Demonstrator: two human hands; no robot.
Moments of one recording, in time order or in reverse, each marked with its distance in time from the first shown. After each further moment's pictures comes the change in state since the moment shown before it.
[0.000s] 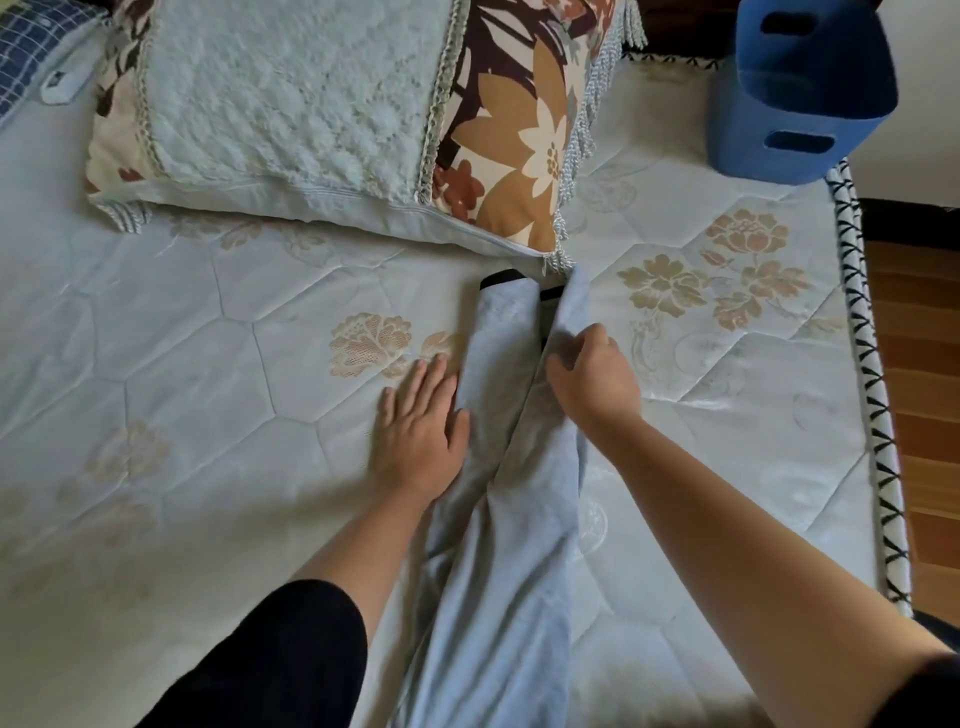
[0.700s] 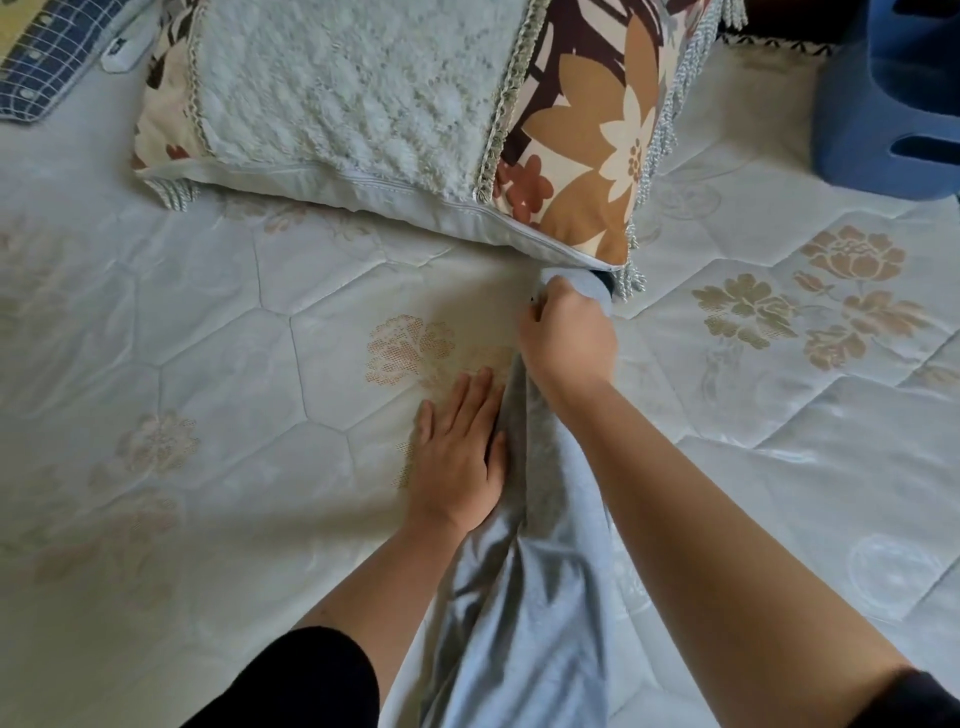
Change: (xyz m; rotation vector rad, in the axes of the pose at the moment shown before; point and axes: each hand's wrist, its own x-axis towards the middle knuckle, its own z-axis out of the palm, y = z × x) left_hand 0.002 -0.004 0.014 -0.031 0.149 0.054; right_hand 0.040 -0.083 0.029 -0.044 0.049 -0.186
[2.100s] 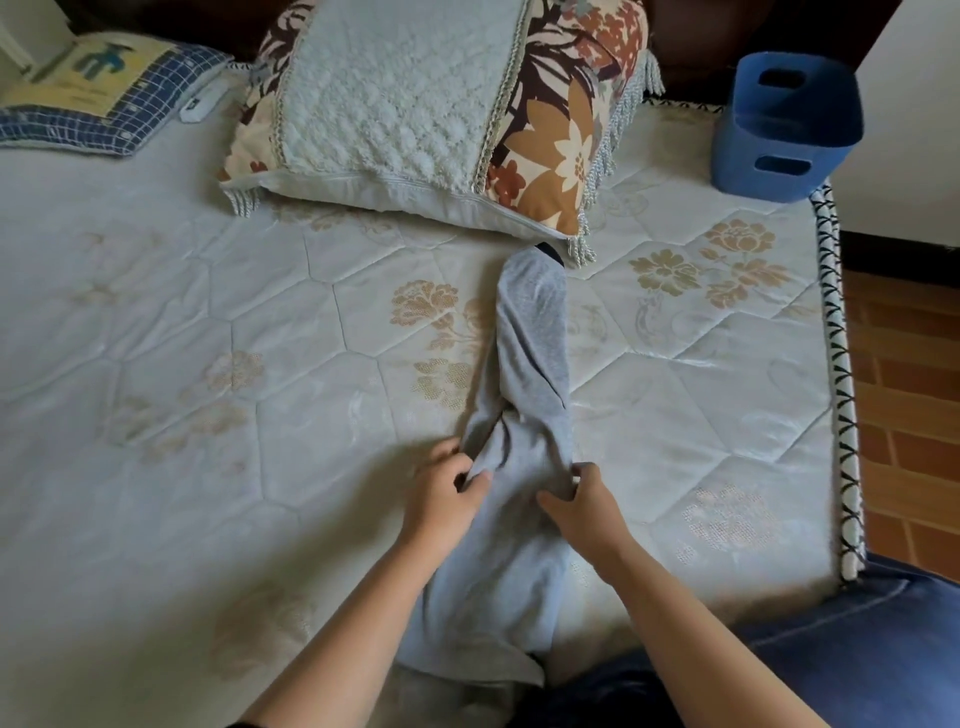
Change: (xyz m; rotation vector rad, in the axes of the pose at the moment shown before) left_hand -0.150 0.026 -0.049 -0.532 -0.094 -0.292; right_hand -0.245 0.089 -0.008 0.406 -0.407 0.399
